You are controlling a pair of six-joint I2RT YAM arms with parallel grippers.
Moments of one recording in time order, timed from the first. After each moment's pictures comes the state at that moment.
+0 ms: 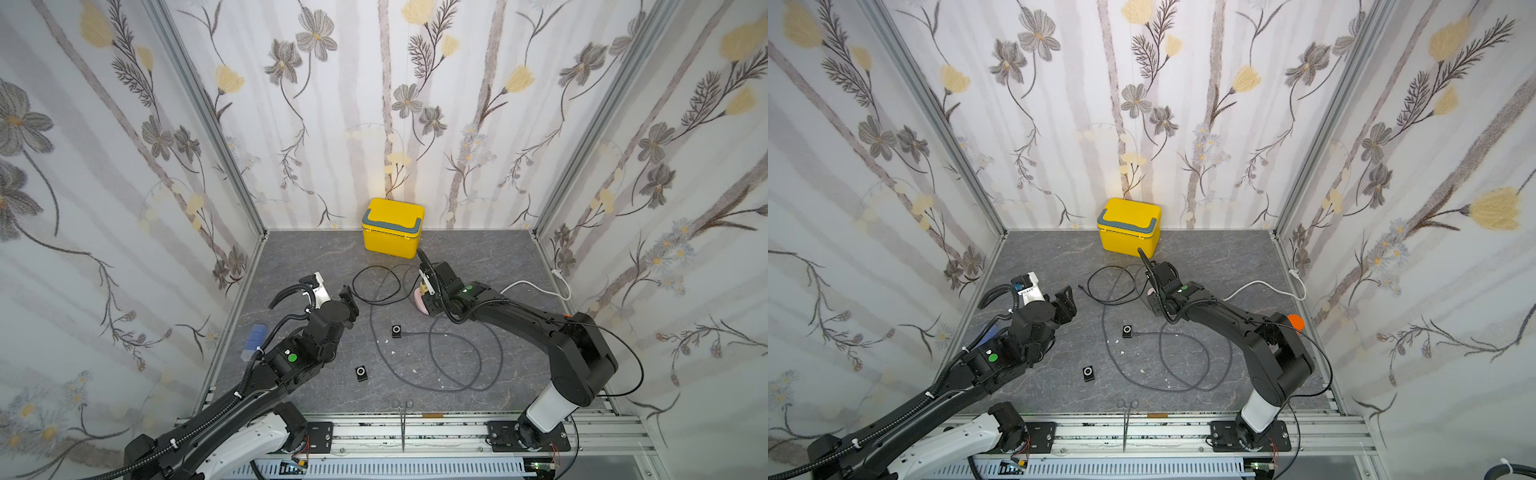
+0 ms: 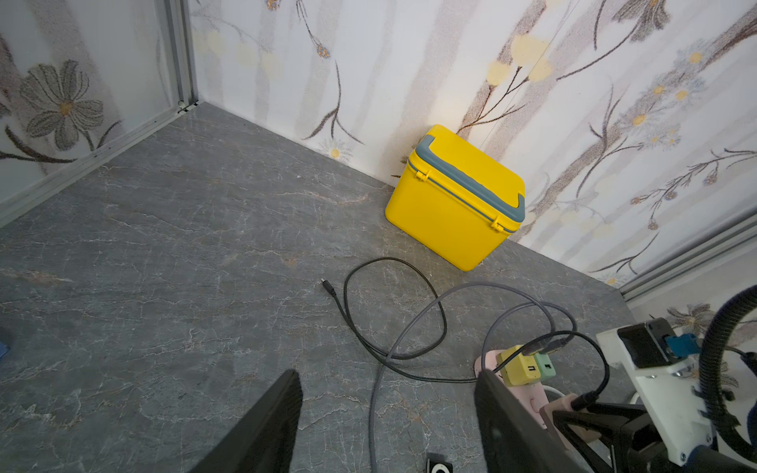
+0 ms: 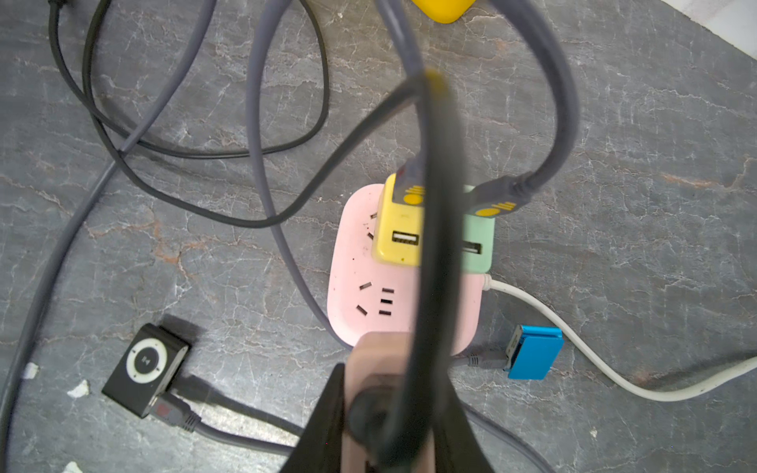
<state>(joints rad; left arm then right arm) -0.78 0.85 0.73 -0.32 -0.69 -0.74 0.66 1.66 1.15 -0.42 0.22 0.10</state>
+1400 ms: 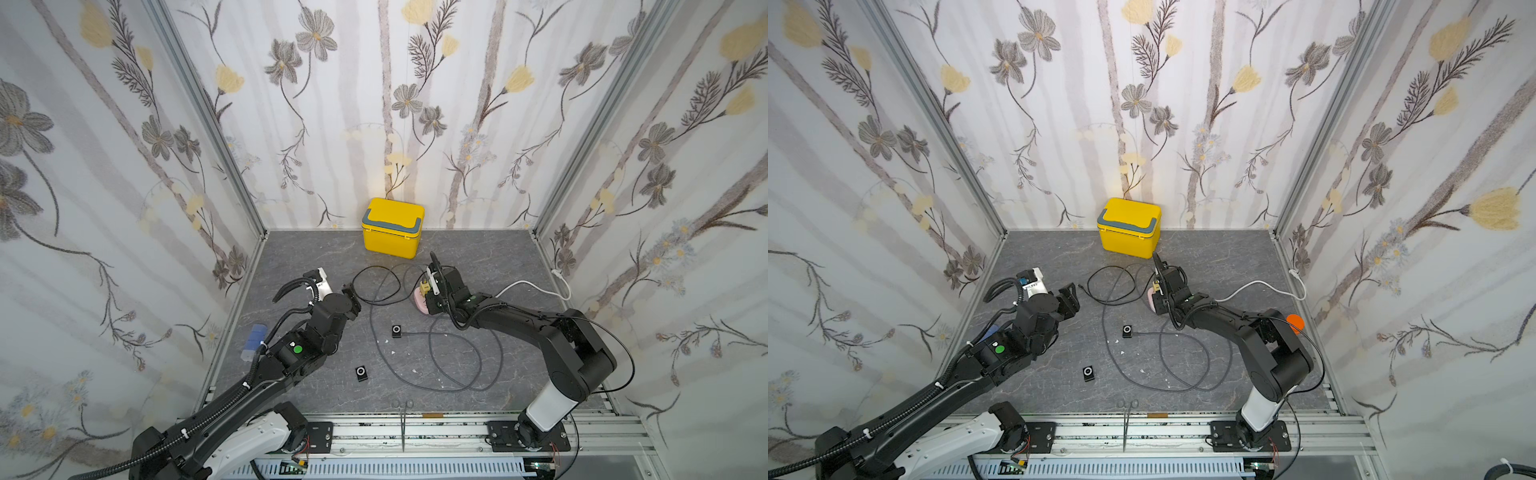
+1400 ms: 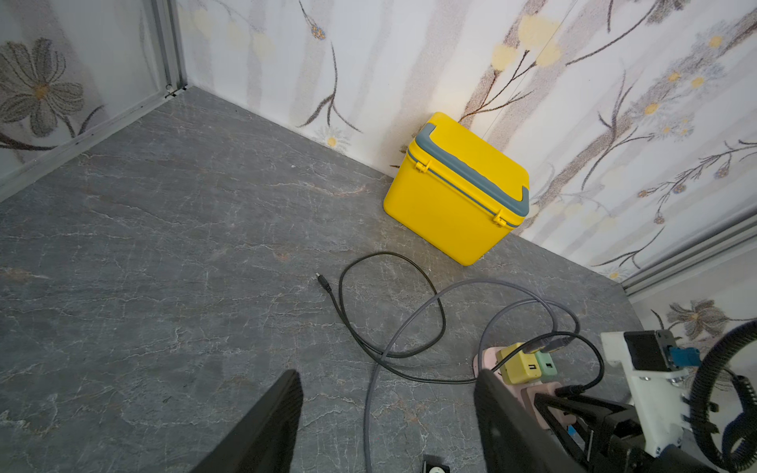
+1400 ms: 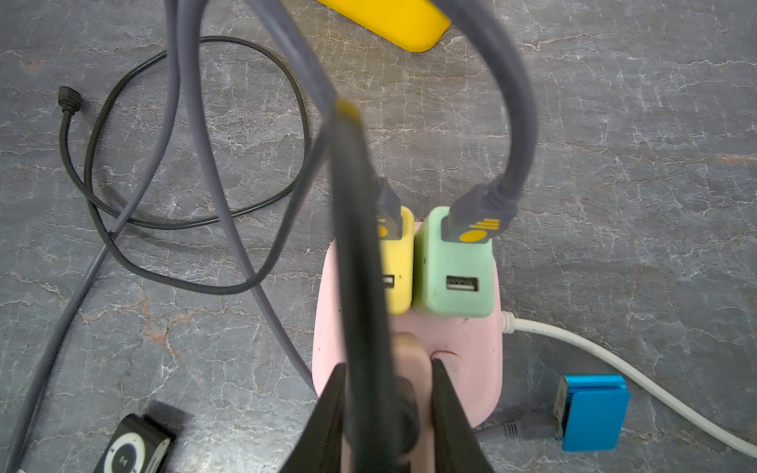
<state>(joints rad) -0.73 0.92 0.76 -0.29 -0.62 -0.74 0.61 1.68 0.98 -0.09 0.15 0.20</state>
